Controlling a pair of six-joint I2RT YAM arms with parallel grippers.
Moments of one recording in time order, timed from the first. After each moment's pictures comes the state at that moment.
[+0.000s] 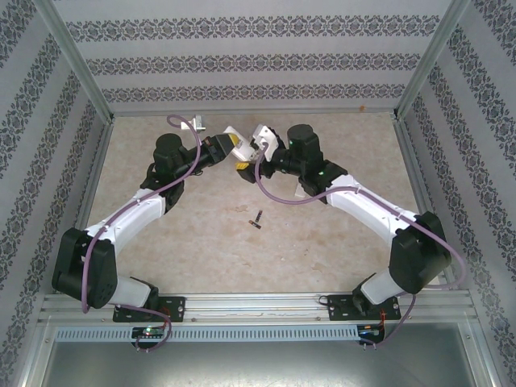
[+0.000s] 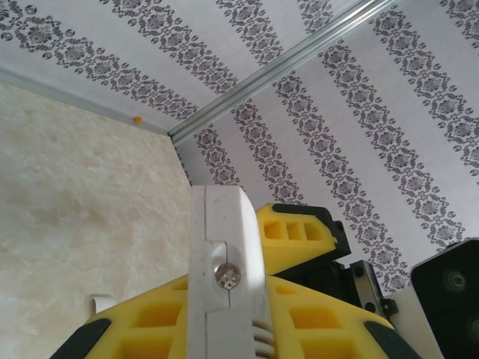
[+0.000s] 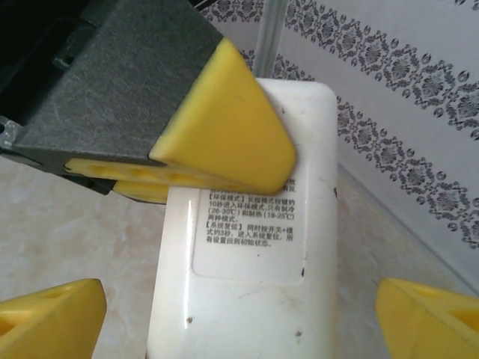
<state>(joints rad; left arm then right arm) -0.32 1.40 0.92 0.46 0.57 -0.95 0.58 1.52 1.17 0.04 -0.44 -0.27</state>
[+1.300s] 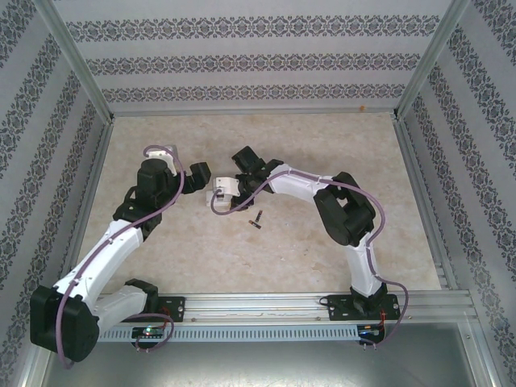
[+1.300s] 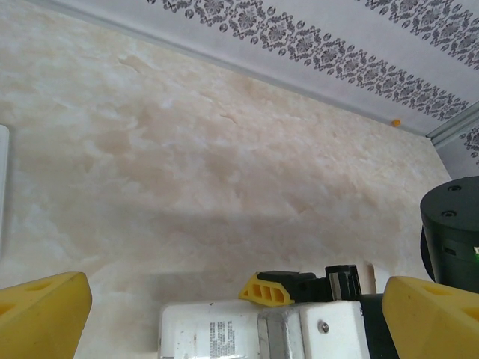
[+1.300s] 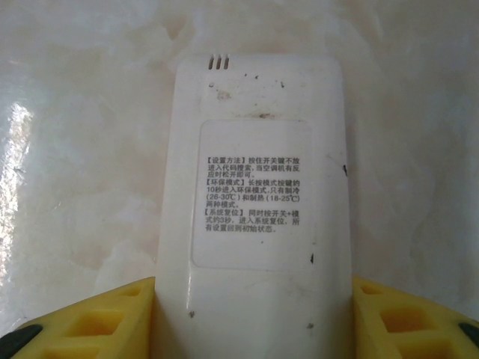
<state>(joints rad) -0.27 1.05 0.75 -0.15 0.06 -0.50 0.72 2.11 1.53 -0.47 -0.34 -0.84</state>
